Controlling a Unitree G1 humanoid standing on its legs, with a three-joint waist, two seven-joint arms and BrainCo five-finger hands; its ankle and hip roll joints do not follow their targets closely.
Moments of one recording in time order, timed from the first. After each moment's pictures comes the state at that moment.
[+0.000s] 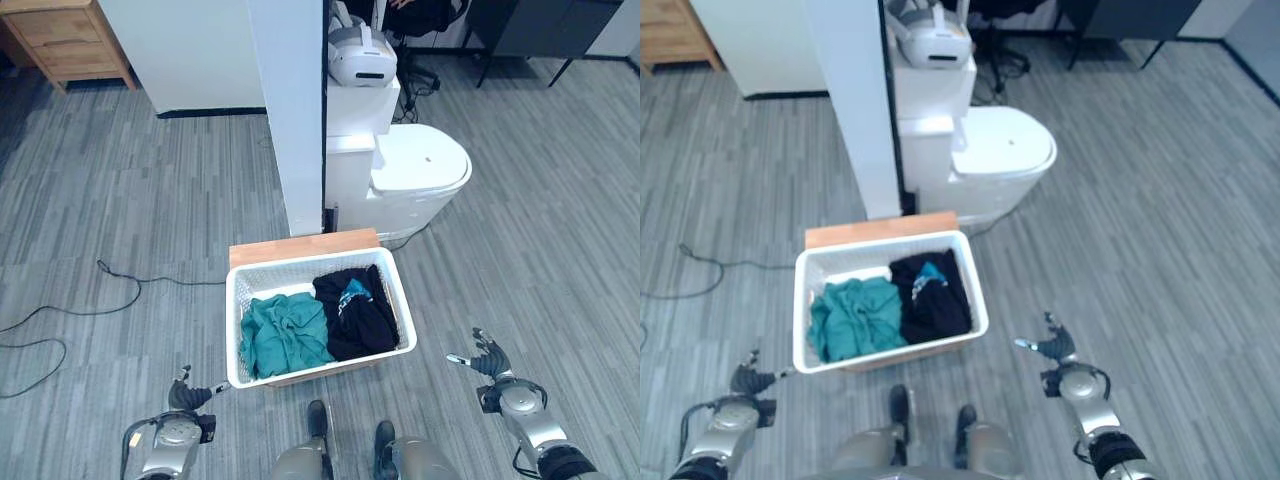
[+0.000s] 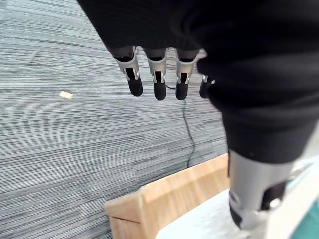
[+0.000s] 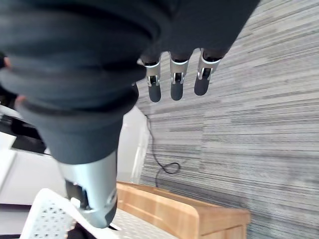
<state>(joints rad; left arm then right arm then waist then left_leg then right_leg) 0.03 0.49 -0.06 0.79 -0.17 -0.05 0.16 -0.10 -0.37 0.24 0.62 0.13 -0.04 -0.17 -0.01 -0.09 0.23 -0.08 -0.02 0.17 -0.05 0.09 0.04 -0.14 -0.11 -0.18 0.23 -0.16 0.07</state>
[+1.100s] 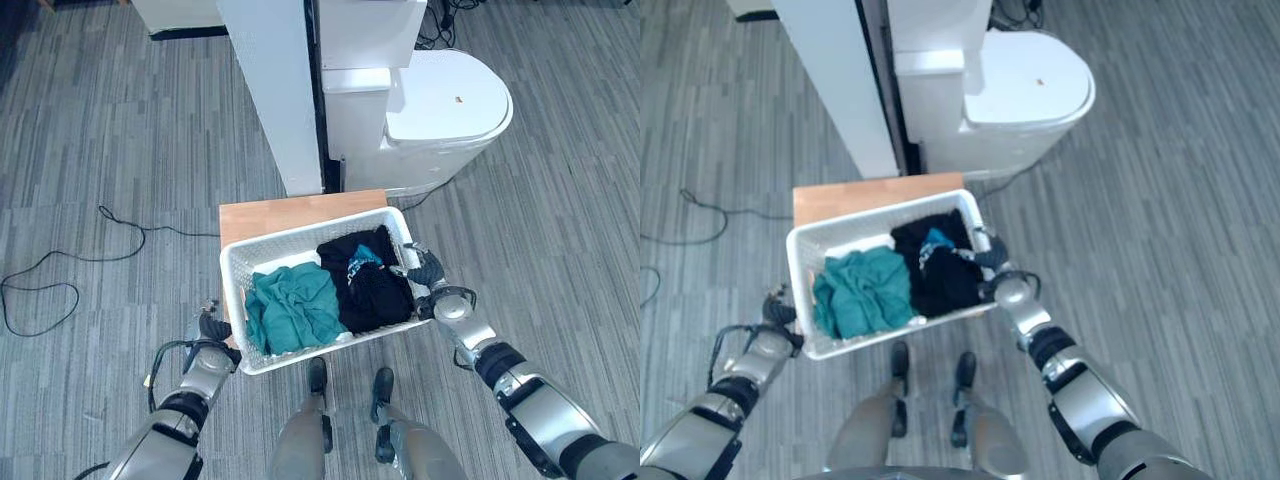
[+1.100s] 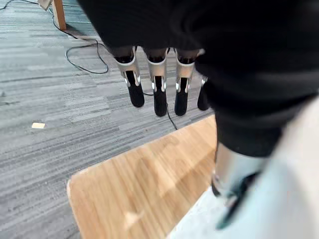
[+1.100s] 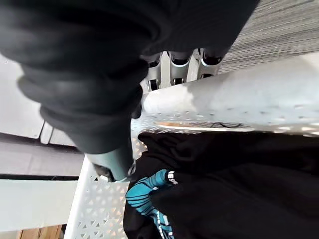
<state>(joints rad) -0.36 0.47 -0.35 0.94 -0.14 0.00 0.32 -0.61 -0.23 0.51 0.84 0.29 -0.09 -0.27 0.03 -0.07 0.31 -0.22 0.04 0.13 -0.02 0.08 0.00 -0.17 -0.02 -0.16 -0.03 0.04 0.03</state>
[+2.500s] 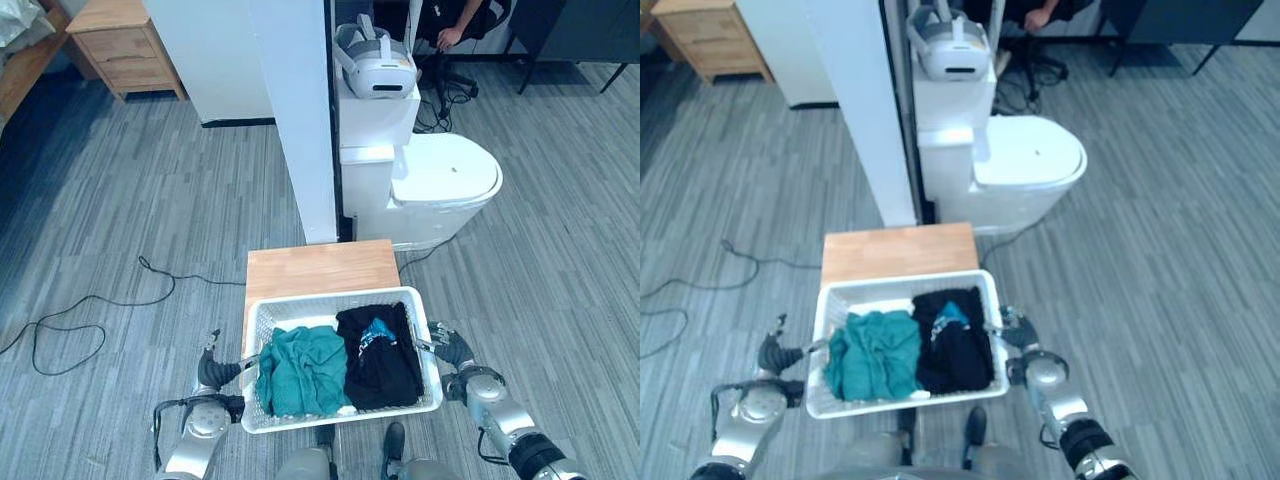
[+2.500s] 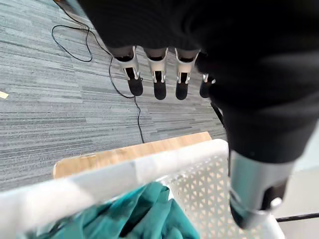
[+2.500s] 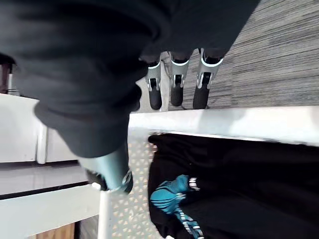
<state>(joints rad) 0.11 0.39 -0.13 0.43 -0.06 0.00 0.28 -0.15 -0.29 0.37 0.53 0.32 -0.01 -0.16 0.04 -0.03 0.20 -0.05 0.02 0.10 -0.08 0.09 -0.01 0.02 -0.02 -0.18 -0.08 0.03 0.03</state>
